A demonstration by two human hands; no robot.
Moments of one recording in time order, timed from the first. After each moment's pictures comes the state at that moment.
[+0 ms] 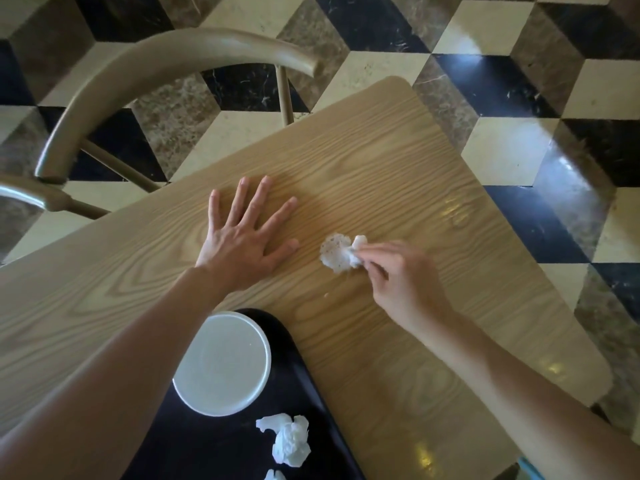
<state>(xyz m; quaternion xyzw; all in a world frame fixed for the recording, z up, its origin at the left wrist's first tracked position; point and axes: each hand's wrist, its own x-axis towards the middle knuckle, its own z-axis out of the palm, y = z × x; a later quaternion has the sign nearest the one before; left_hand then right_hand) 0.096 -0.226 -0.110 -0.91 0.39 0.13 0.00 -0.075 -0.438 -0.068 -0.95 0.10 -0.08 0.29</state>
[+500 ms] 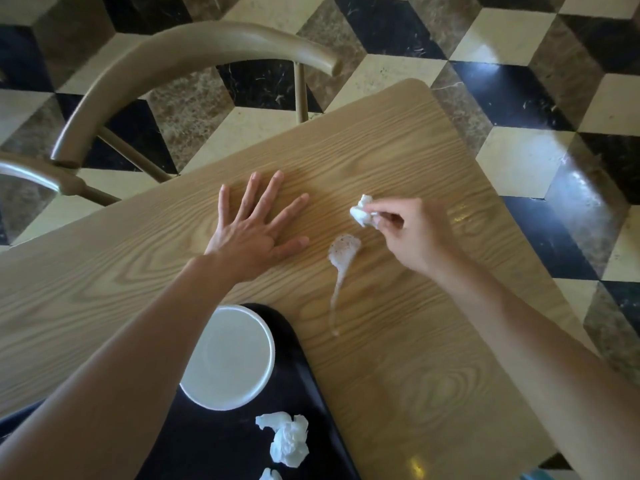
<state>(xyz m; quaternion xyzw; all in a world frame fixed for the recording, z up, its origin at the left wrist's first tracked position) 0.099 -0.228 -0.102 -0.91 0.37 0.19 0.00 -0.016 -0.475 -0.065 -0.94 0.11 -0.03 0.33</state>
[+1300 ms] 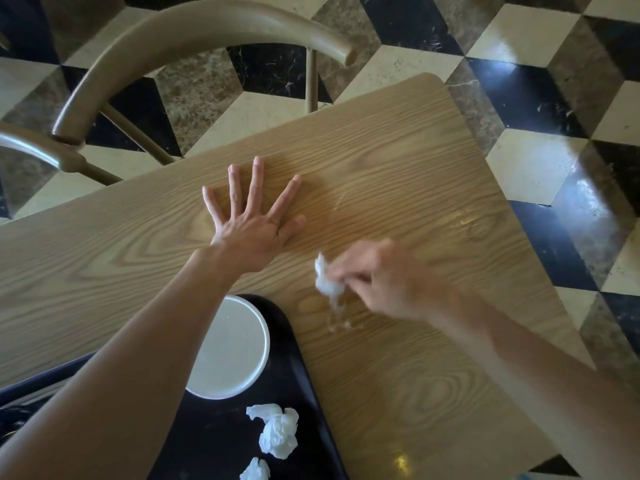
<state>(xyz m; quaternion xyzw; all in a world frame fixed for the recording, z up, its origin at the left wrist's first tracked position) 0.090 -0.237 -0.097 -0.94 0.23 0.26 -0.04 -0.038 -0.443 -0.056 -0.92 -0.13 0.12 0.34</state>
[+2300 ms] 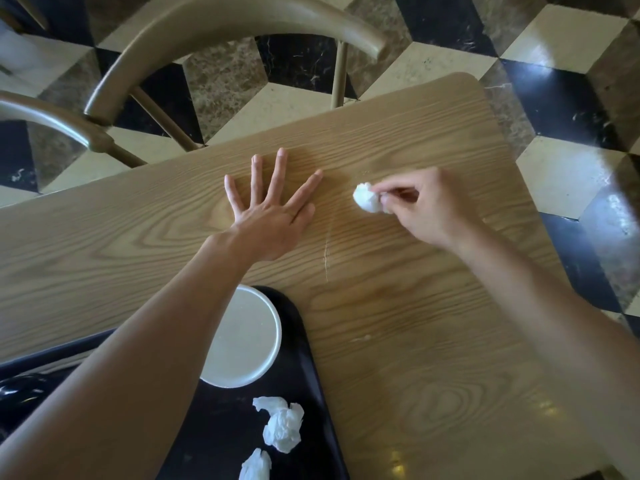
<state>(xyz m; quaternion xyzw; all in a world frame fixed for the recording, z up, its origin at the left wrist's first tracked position) 0.092 -0.236 -0.098 -0.93 0.22 0.27 -0.07 0.028 -0.480 -0.055 -0.93 0.06 0.04 0.37</state>
